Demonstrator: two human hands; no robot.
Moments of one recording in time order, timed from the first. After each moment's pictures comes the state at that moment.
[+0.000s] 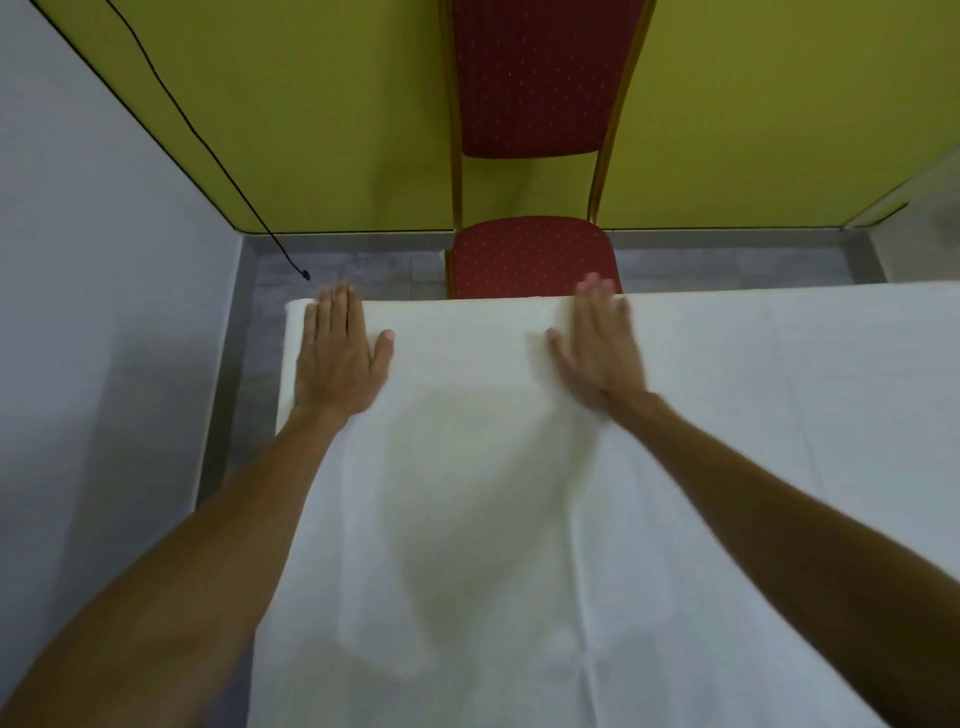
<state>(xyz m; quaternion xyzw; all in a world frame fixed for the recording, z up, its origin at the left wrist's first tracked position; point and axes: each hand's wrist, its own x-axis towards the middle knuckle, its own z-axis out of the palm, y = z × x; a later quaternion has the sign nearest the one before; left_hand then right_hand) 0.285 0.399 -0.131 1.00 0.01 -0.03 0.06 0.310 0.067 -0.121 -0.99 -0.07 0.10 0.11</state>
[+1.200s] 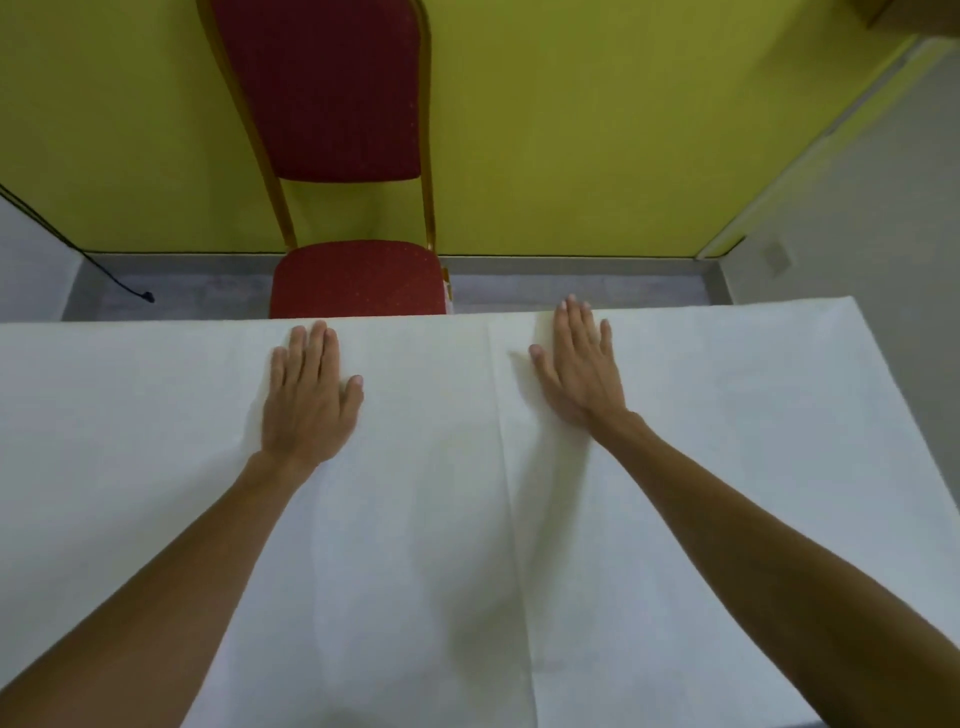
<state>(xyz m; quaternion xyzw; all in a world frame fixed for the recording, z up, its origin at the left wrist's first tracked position) 0.282 0.059 -0.135 1.00 0.00 0.00 0.07 0.332 -0.283 -0.113 -0.99 -0.06 0.09 0.12</state>
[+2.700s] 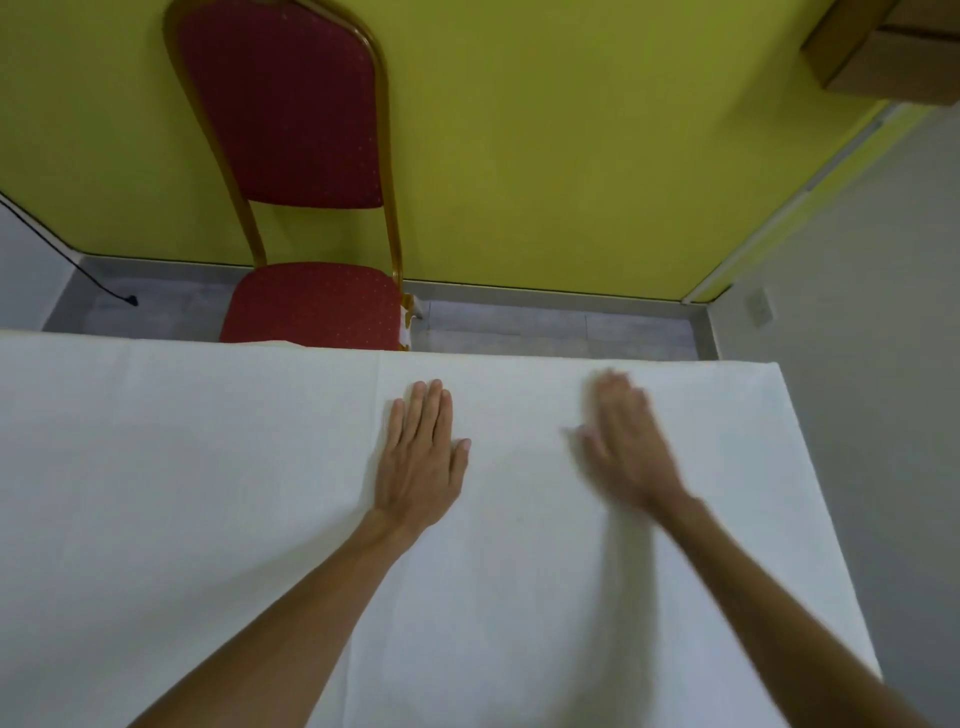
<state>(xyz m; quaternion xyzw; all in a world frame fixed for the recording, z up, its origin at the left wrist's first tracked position) 0.280 -0.220 -0.126 0.99 -0.04 -0.03 0.10 0.333 -0.509 -0.113 -0.98 -0.14 0.09 0.11</state>
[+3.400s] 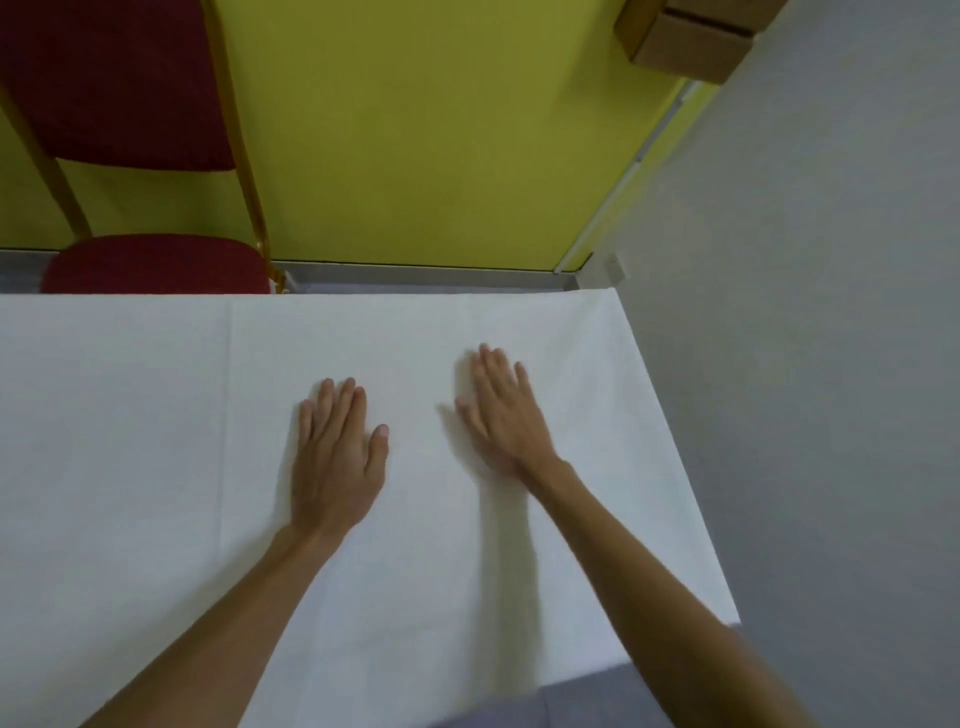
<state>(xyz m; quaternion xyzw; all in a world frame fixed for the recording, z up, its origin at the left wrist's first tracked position) 0.204 -0.282 -0.133 0.97 -0.03 0.03 0.24 0.251 -0.511 -0.109 -0.99 -0.09 0.09 0.10</state>
